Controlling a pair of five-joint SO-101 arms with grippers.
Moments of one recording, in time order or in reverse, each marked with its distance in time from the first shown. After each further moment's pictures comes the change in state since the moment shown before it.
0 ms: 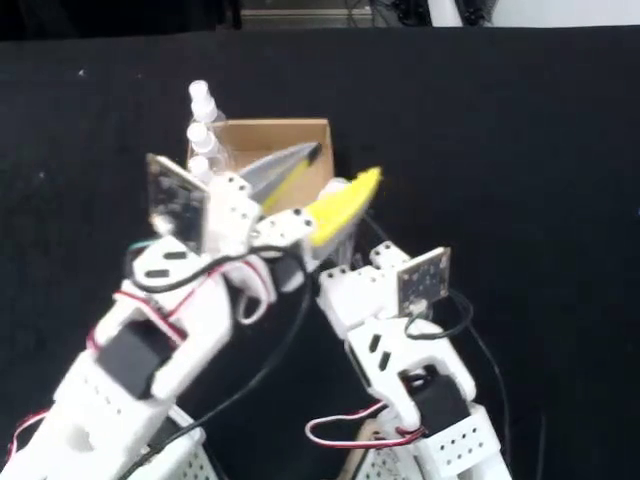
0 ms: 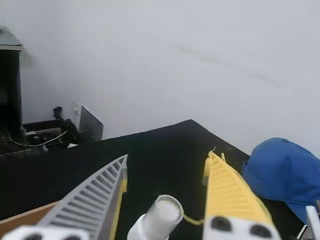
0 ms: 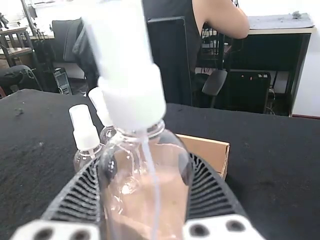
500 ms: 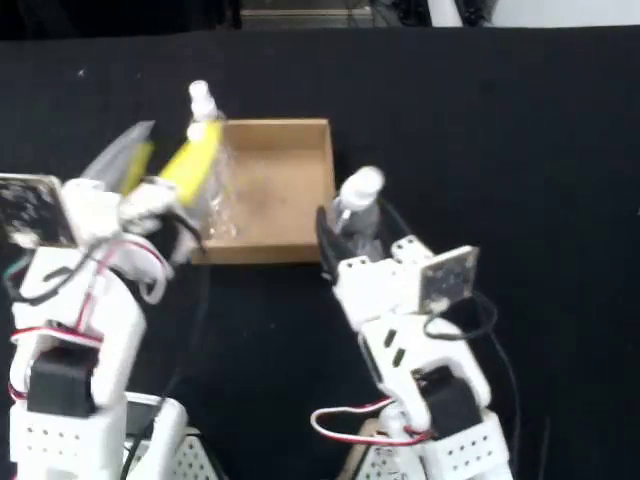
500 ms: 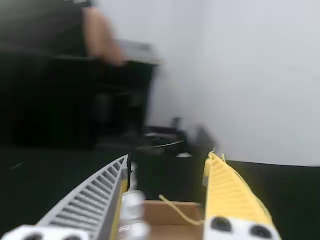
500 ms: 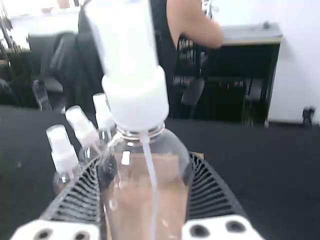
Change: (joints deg) left arm -30.2 -9.4 -1.8 13.6 0.3; right arm 5.1 -0.1 -6.5 4.0 0.0
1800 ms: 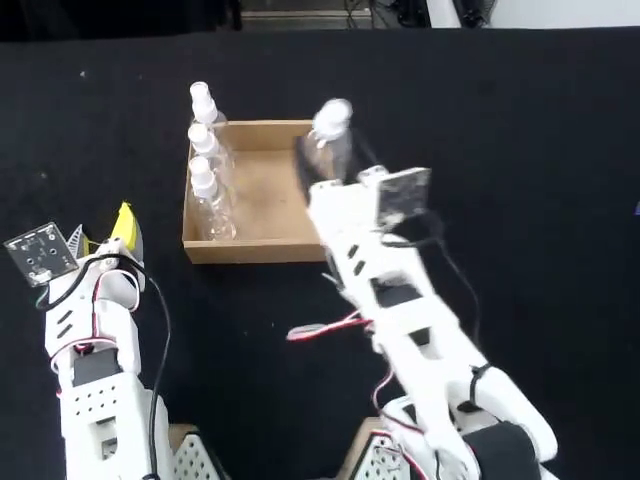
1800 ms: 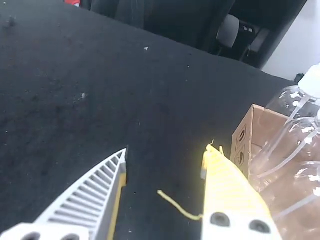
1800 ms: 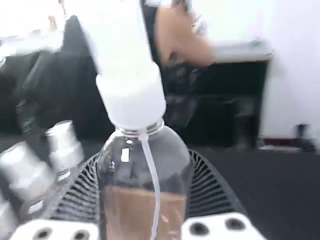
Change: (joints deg) left arm -25.7 -0.1 51.4 -34.8 0.0; right arm 5.4 73.6 -11.9 -67.5 -0.1
